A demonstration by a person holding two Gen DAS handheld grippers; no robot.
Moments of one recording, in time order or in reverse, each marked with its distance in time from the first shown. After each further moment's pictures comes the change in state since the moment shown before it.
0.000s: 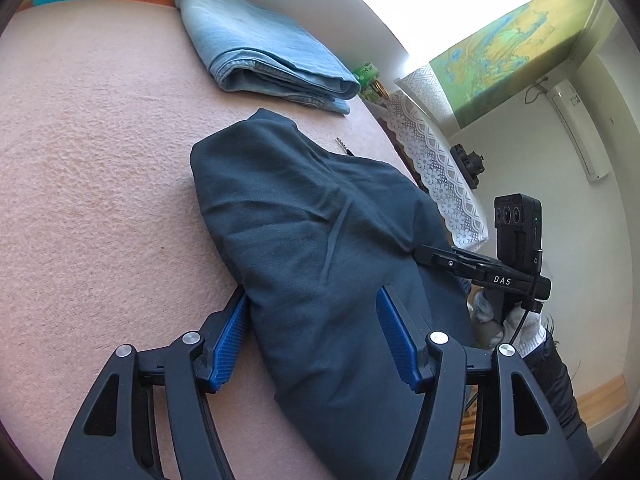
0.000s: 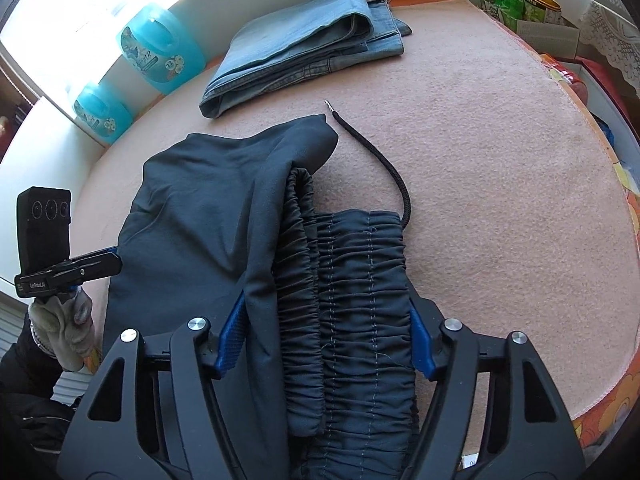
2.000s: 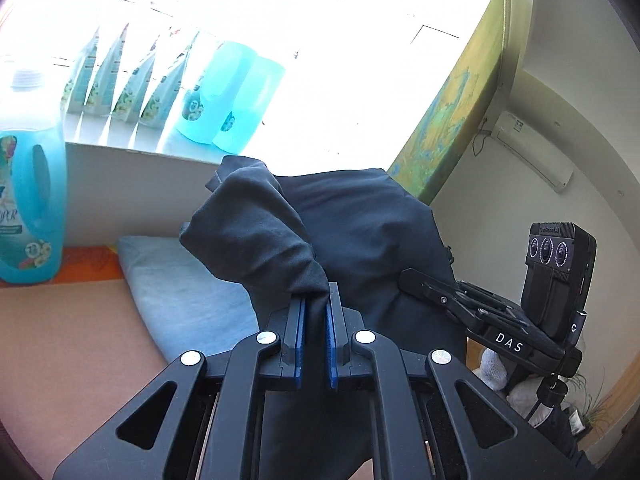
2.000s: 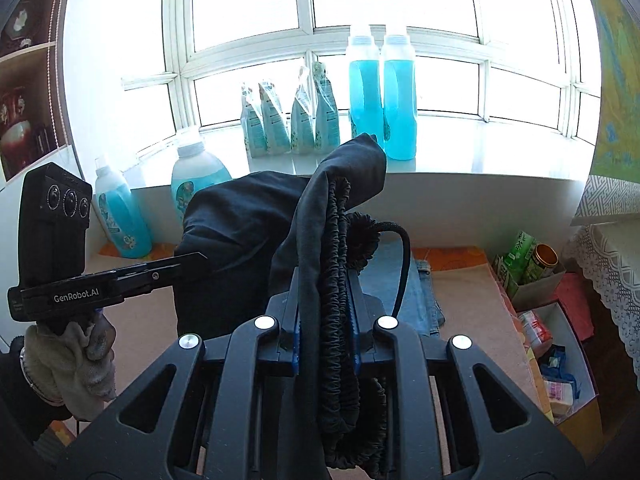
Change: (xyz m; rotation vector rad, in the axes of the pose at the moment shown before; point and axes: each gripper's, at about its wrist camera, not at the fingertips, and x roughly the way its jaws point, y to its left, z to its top) left arm -0.095 -0.072 0.174 0.275 -0.427 -0.037; right arm -0.104 0.169 0.174 -0.252 -0.549 -0.154
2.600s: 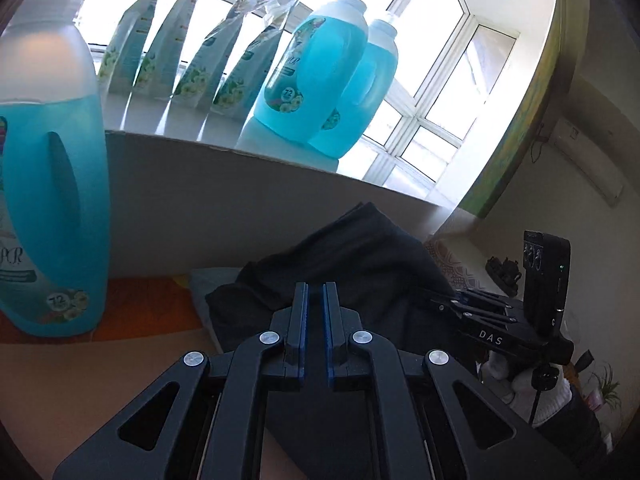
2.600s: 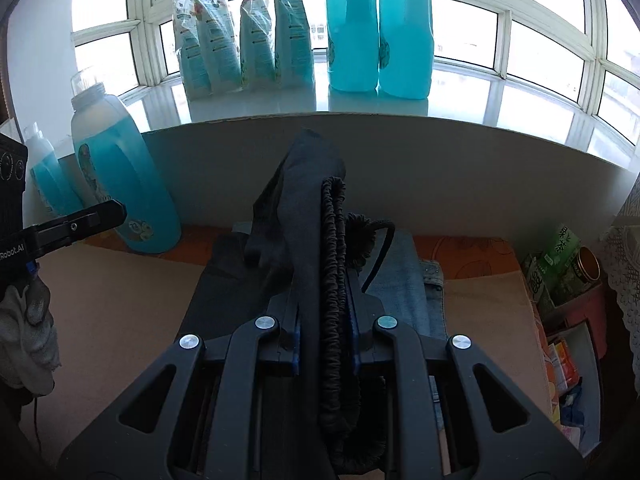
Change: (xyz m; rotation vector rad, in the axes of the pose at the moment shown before) left arm 0.065 0.129 0.021 -0.047 0.024 0.181; right arm 0.188 -0.065 -0.003 -0.002 0.201 -0.028
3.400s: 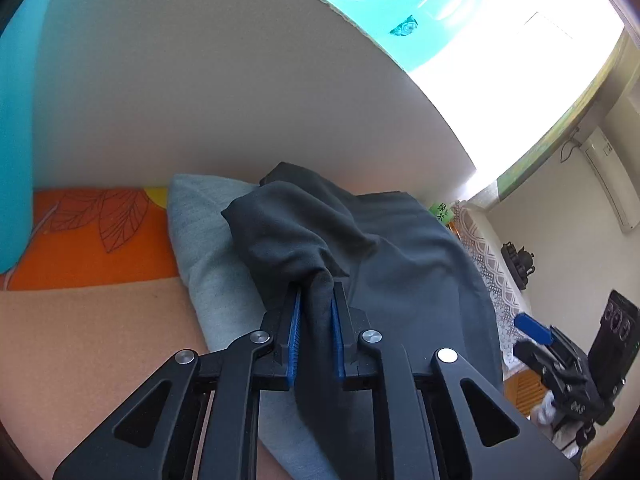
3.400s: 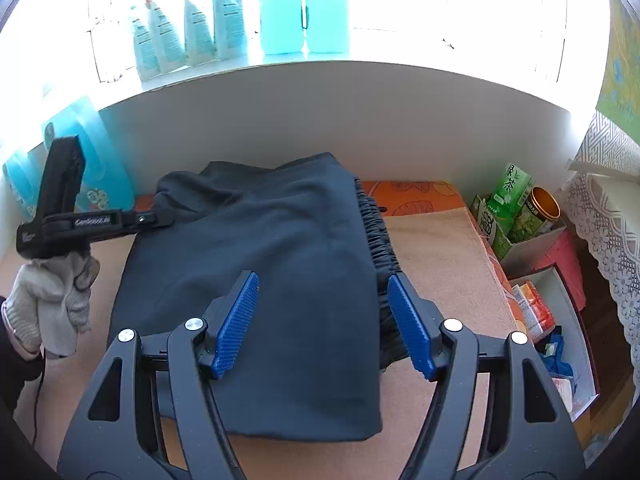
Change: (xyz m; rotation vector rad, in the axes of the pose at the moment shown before) left arm 0.094 0.025 -0.029 -0.152 0.202 -0.003; right arm -0.047 -0.009 -0.073 0.009 0.002 -0.094
